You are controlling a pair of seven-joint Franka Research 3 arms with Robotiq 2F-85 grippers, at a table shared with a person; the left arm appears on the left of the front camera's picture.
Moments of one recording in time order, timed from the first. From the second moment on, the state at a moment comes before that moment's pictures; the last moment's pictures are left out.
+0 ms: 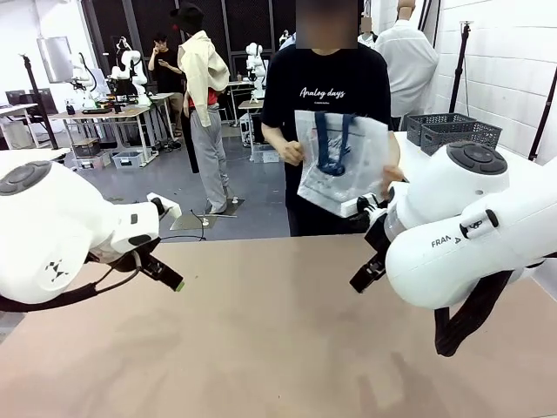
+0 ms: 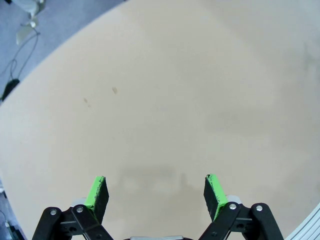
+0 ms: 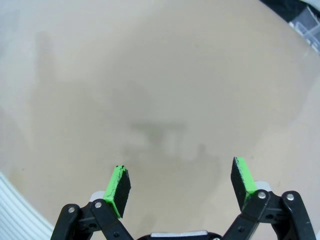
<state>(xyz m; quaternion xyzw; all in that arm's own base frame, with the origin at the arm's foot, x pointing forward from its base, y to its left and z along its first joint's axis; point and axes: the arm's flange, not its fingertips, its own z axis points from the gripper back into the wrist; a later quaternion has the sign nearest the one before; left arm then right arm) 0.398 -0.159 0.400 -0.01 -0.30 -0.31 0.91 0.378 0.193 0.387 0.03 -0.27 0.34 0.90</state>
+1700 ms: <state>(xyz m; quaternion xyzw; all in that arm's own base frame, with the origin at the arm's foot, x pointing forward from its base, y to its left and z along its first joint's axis) 0.345 -0.179 0.495 0.11 -0.34 -0.38 0.85 0.351 0.190 0.530 0.08 -0.27 0.33 0.90</state>
